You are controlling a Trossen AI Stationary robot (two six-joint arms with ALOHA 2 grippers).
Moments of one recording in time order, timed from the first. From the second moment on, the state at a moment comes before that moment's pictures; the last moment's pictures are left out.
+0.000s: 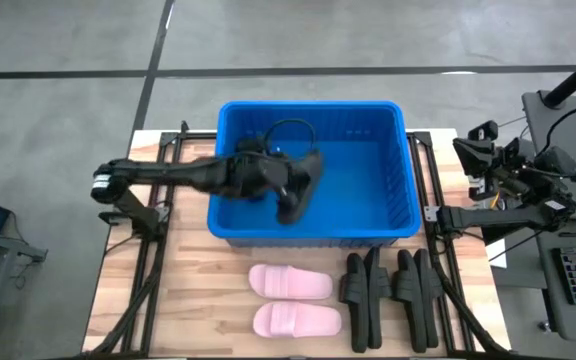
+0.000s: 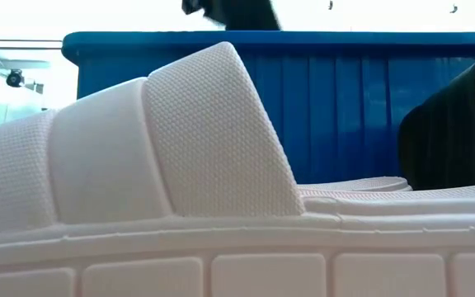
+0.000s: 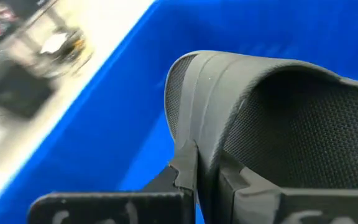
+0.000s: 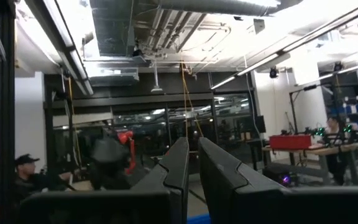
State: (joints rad) left arm 0.01 1.61 1.62 -0.71 -0.63 -0.04; right arm 0.00 0.18 0.78 -0.12 0.26 -0.03
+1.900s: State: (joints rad) left arm 0.39 1.59 1.13 -0.62 -0.64 0.27; right arm 0.00 0.18 0.78 -0.12 0.26 0.12
